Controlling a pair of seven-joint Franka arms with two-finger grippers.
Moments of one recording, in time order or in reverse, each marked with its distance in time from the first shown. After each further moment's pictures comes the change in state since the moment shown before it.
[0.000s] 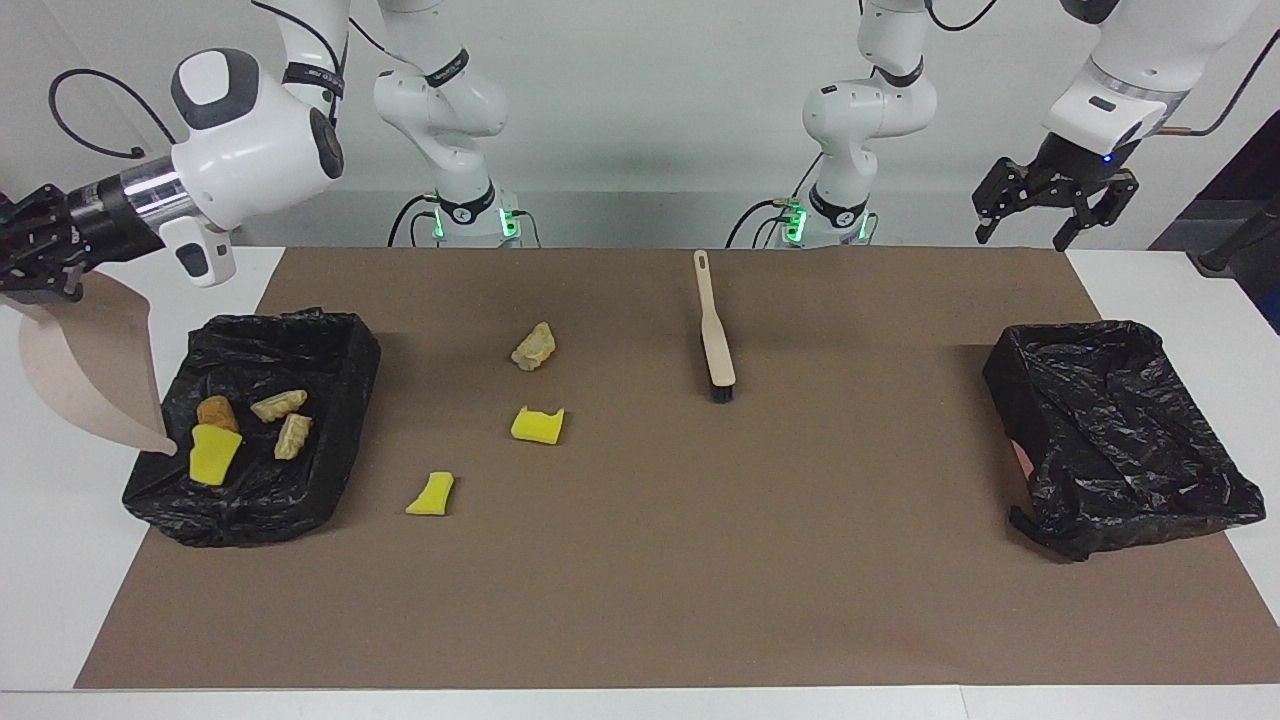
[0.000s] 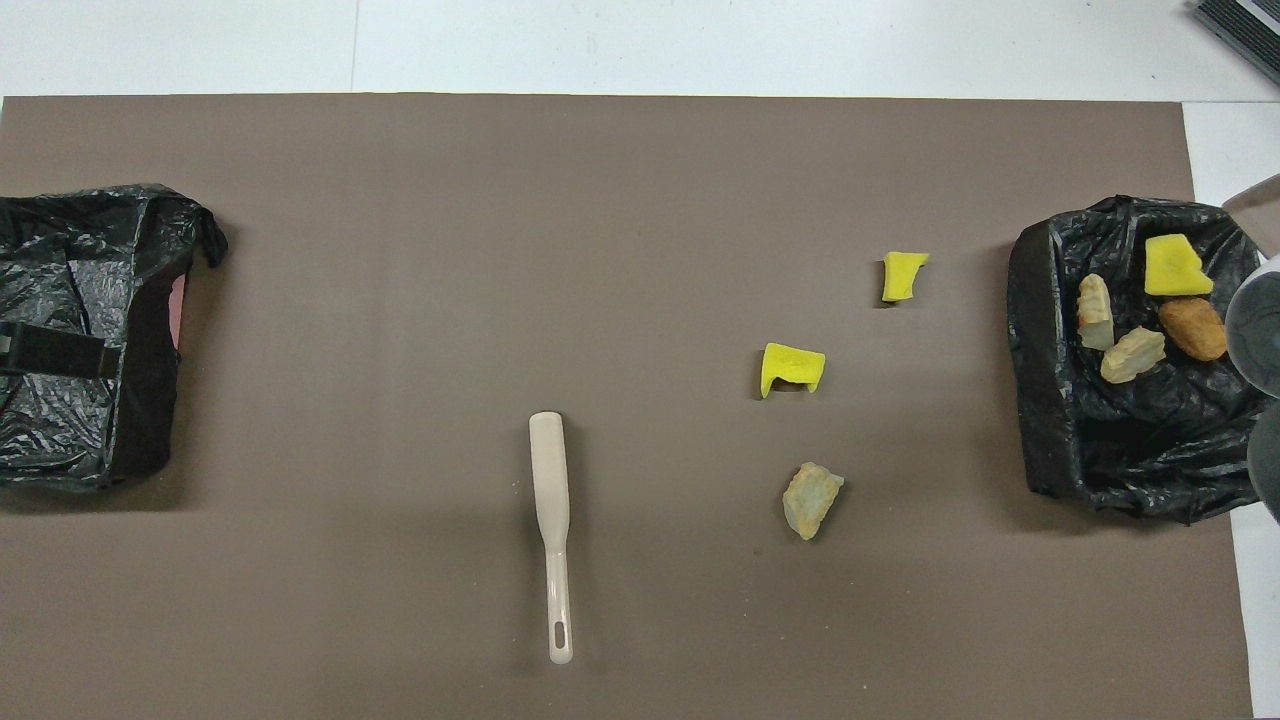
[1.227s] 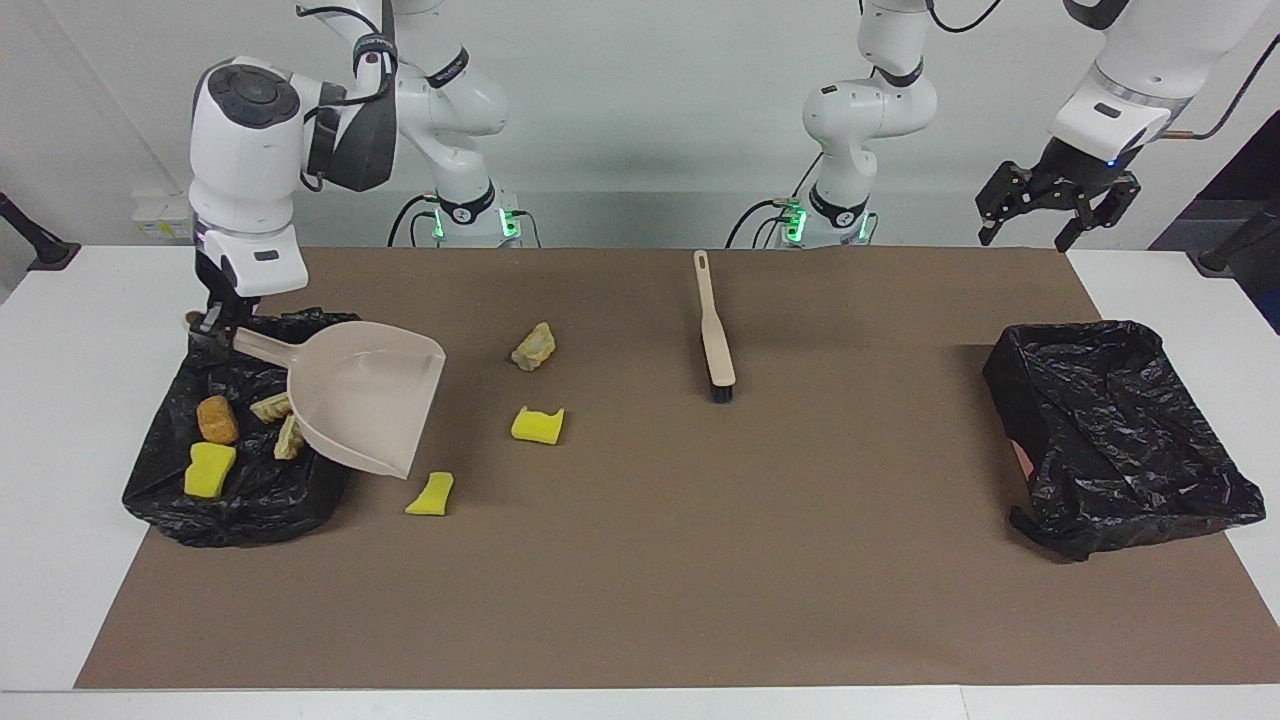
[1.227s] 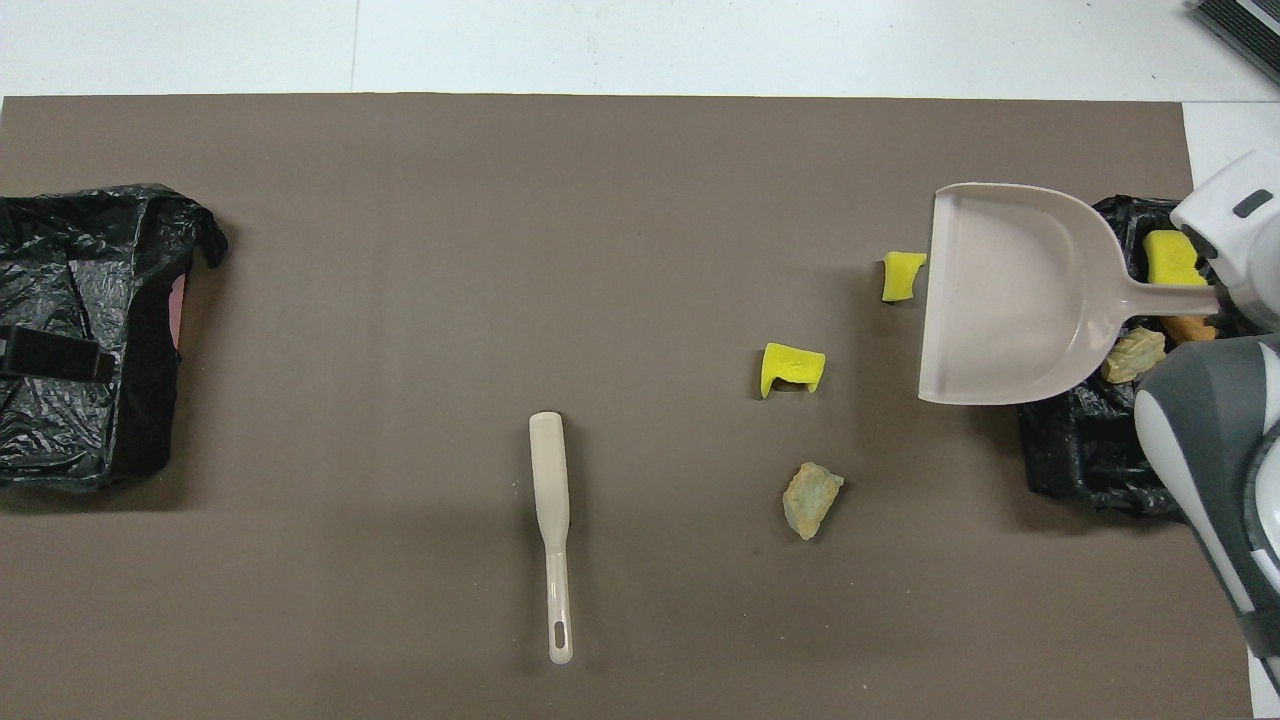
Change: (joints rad) left arm 0.001 0.000 0.012 -0.010 0.000 -0.007 -0.004; right arm 0.056 0.040 0.017 0.013 1.102 -0.195 0.199
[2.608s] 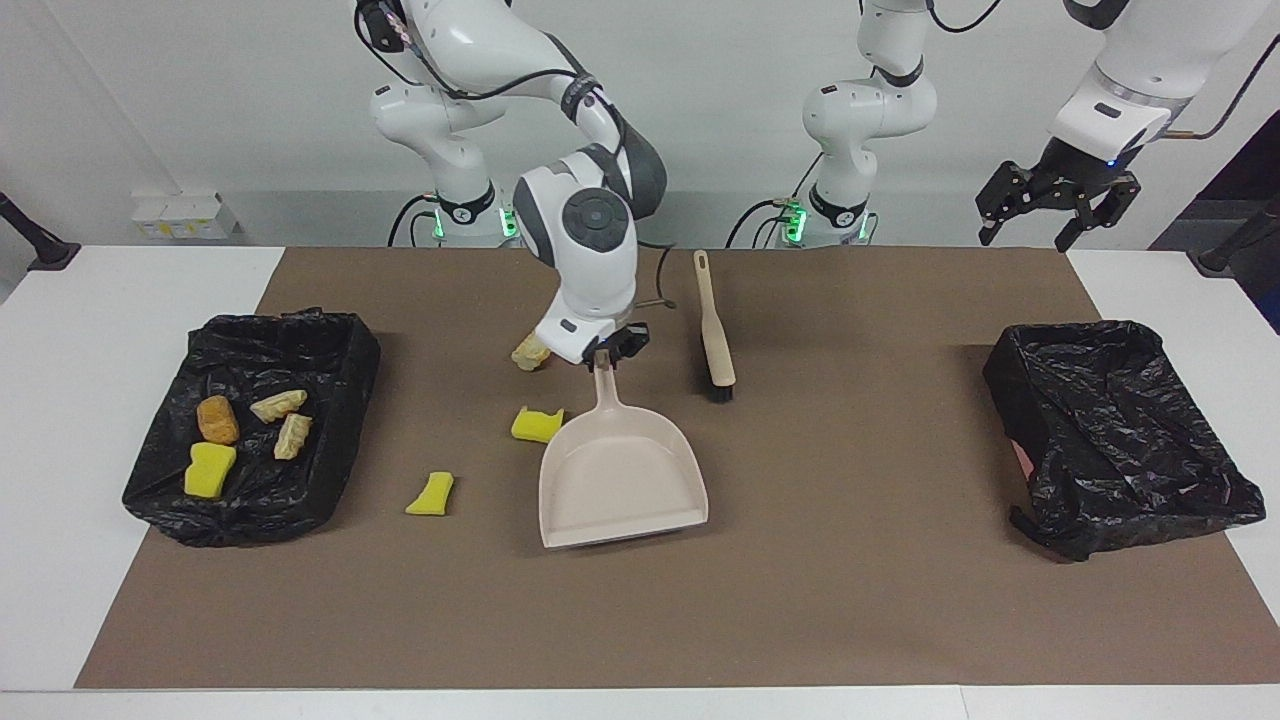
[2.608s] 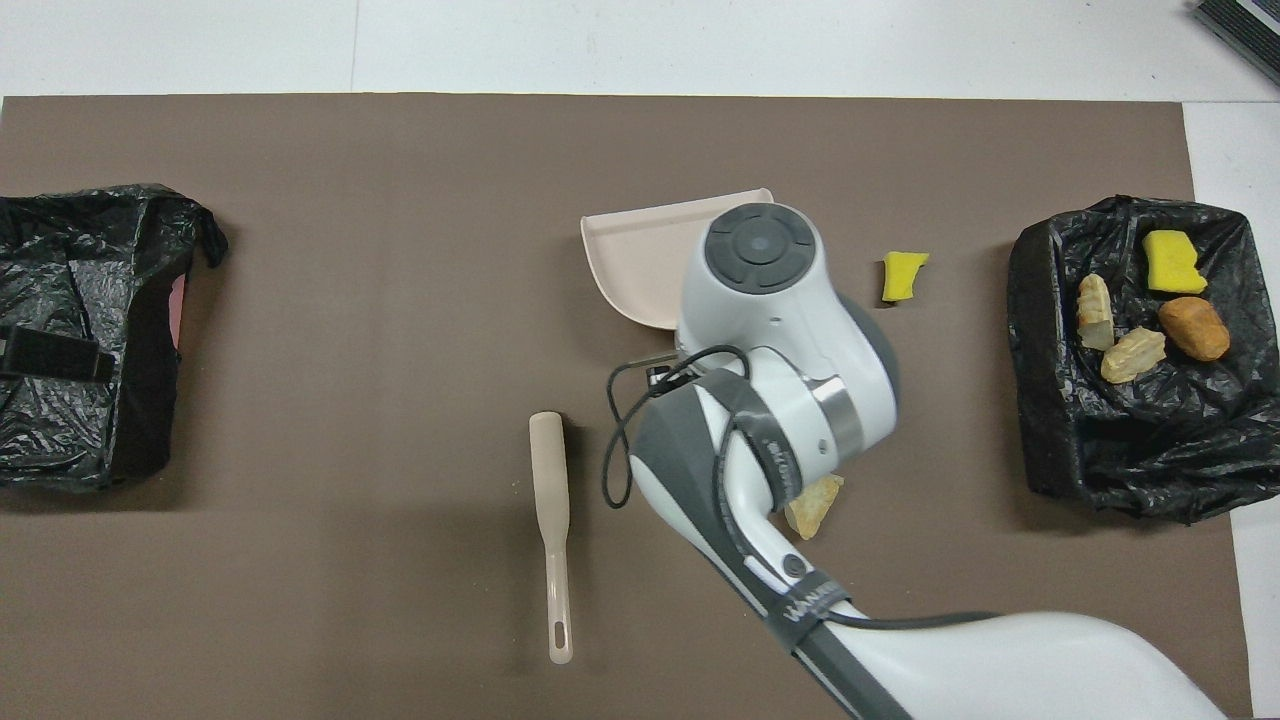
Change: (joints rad) left arm 0.000 0.000 0.000 0.000 0.000 0.000 -0.001; right arm 0.586 0.393 0.010 0.266 0.485 -0.082 1.728
